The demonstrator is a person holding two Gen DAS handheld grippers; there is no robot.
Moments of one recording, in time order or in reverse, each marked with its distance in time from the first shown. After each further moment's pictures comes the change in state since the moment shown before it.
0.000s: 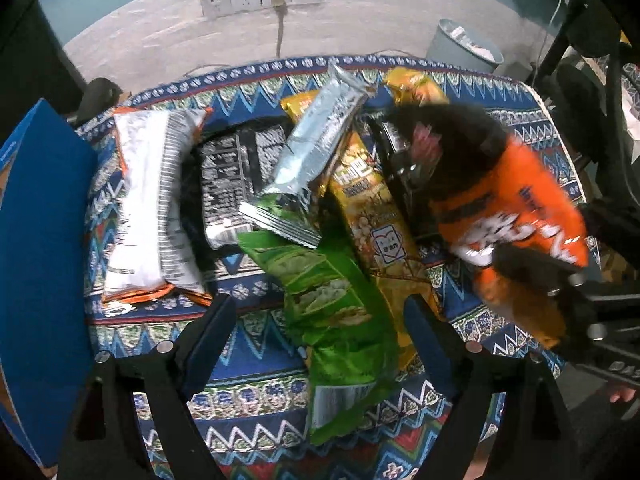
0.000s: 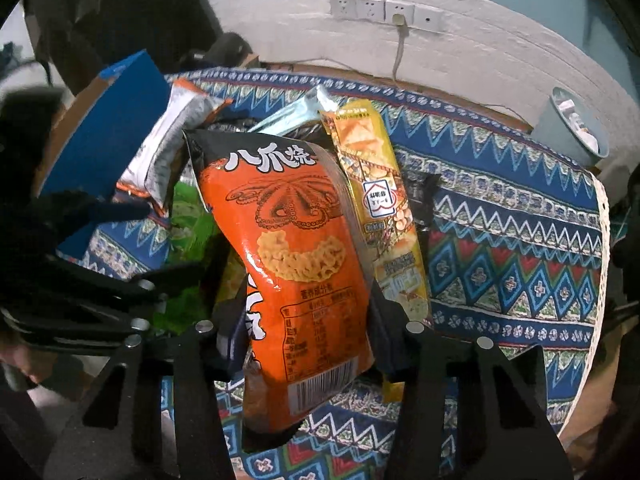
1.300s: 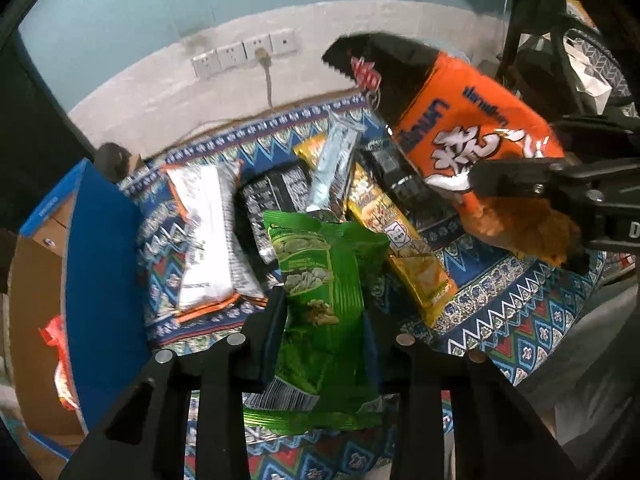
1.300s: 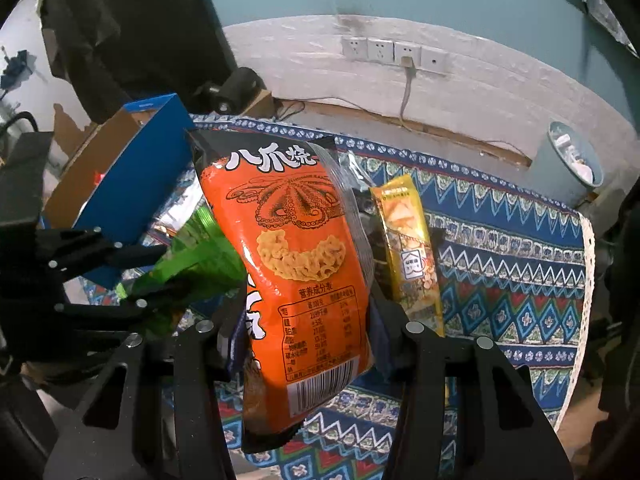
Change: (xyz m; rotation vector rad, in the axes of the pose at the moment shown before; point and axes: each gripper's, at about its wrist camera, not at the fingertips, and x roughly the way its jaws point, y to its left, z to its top) left arm -0.075 0.020 -0.044 0.188 -0.175 0.061; right arm -0.030 0.039 0.025 -0.051 -0.108 0.005
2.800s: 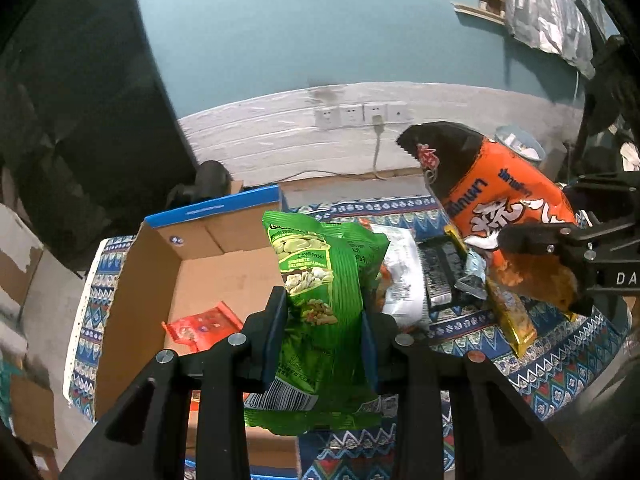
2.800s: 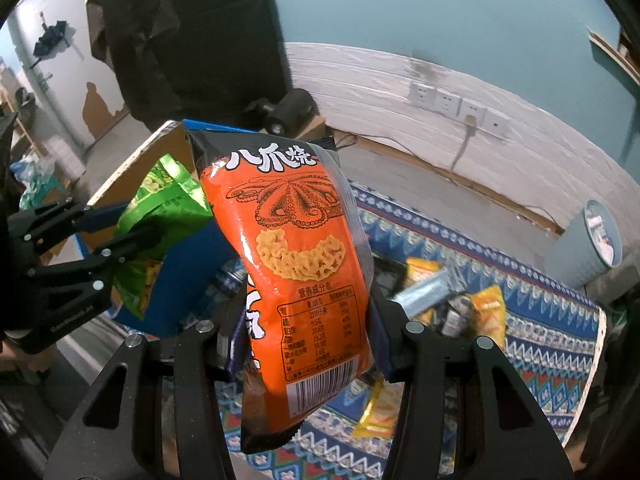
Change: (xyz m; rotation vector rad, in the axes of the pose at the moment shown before) left arm -0.071 0.138 -0.015 -0.217 -0.215 0.195; right arm 0.006 0.120 0.080 -0.163 -0.049 0.062
